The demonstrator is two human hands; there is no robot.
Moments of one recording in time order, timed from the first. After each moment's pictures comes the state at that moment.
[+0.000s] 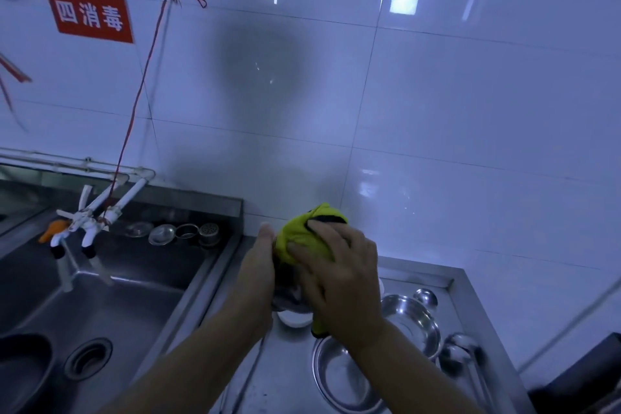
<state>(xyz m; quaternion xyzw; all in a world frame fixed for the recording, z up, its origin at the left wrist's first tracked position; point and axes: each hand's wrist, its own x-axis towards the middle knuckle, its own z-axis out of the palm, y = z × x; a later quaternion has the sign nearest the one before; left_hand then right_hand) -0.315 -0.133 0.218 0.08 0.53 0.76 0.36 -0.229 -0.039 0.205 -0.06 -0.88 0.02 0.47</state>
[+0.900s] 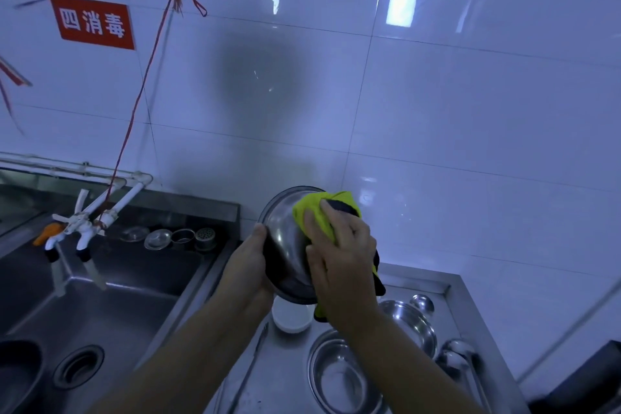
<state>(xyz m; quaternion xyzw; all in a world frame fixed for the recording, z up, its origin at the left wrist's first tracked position) -0.322 -0.123 0.222 0.01 0.44 0.83 0.34 -0.232 -0.036 0.212 -0.12 -0.88 0.08 0.46</state>
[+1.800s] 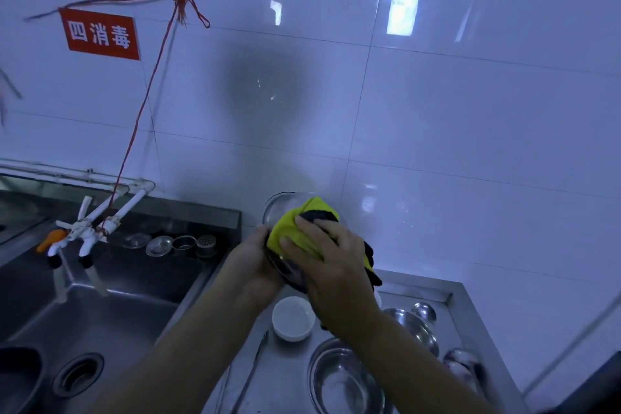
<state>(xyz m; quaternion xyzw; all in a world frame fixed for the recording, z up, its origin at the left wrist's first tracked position) -0.328 -0.125 0.242 0.00 0.36 0.81 0.45 -0.230 -0.033 0.216 -0.01 -0.88 -0.01 0.47</state>
